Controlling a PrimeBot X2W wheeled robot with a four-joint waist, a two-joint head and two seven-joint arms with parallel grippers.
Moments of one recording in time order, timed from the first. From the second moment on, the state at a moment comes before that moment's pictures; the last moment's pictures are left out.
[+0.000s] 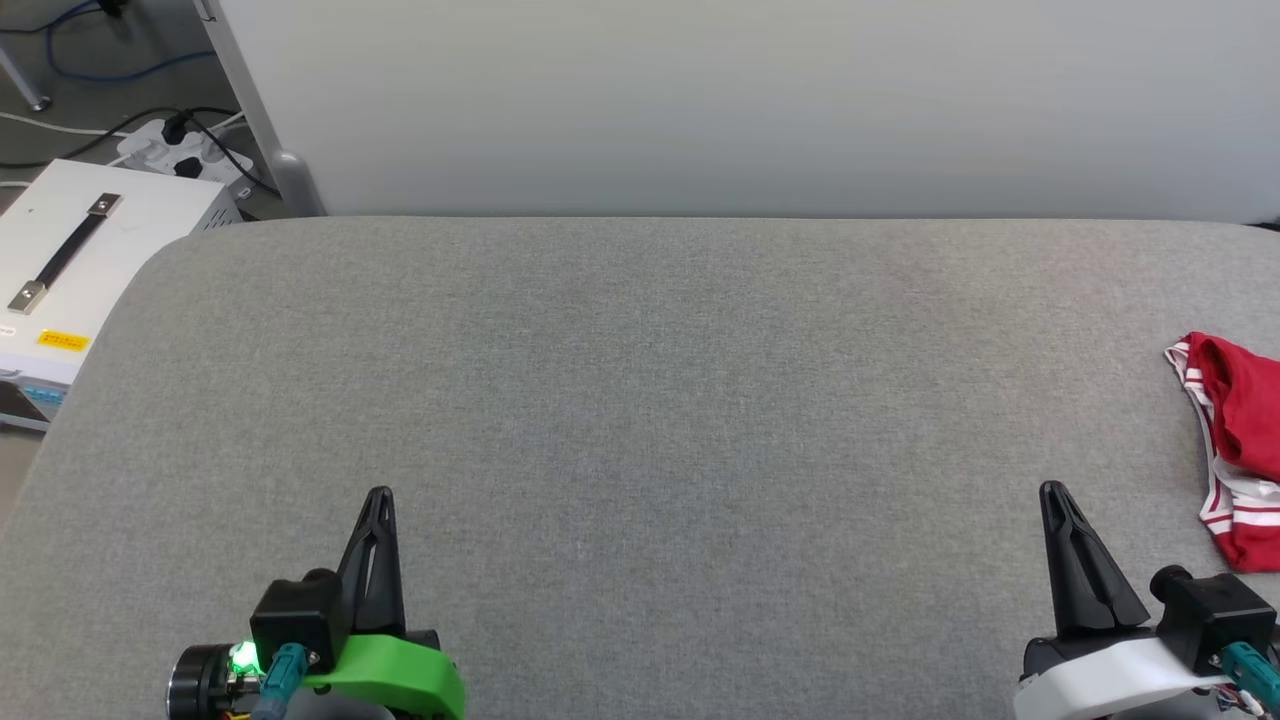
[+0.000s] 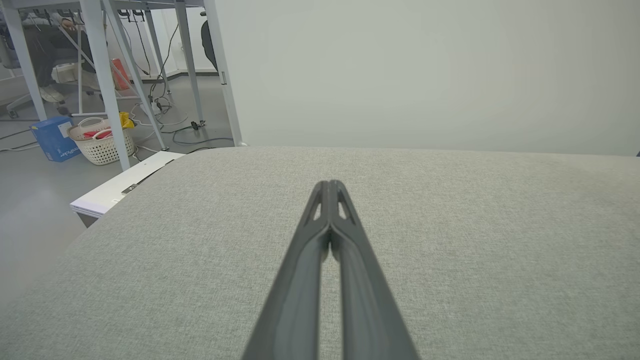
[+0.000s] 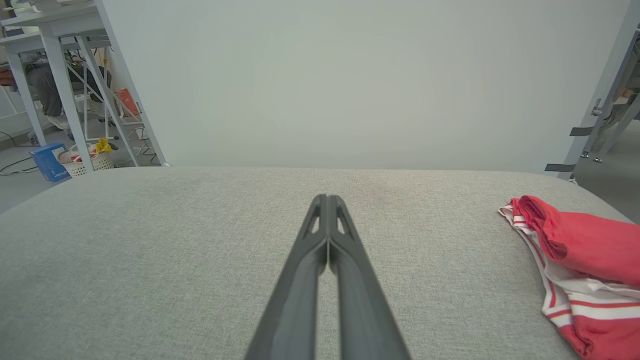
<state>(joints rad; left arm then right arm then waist) 0.06 0.06 -0.03 0.06 -0.08 0.00 -0.22 0.12 -0.07 -0.01 -0.02 0.15 0.13 -0.22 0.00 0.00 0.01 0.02</state>
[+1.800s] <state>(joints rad) 0.04 0.06 -0.02 0.03 -0.04 0.00 -0.10 0.06 -0.06 0.00 -0.01 0.07 0.13 -0.10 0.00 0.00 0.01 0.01</state>
